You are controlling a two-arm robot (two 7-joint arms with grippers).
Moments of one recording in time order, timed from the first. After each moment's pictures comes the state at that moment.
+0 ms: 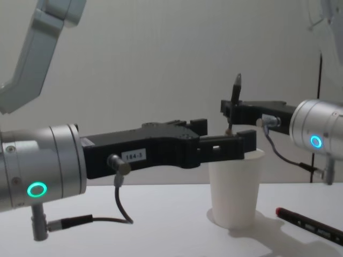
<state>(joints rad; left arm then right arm) -0.21 0.40 0.37 -1.68 -0.45 0.11 -0.67 0.38 0.15 -0.37 -1.45 0.29 0.13 0.13</state>
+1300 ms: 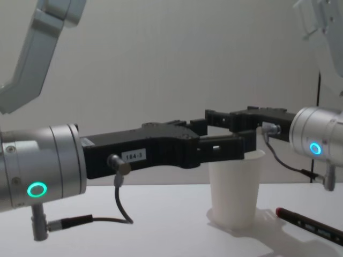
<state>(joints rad) -0.21 0.40 0.37 -1.68 -0.45 0.11 -0.67 0.38 0.15 -0.37 -1.43 0.27 0.15 0.12</state>
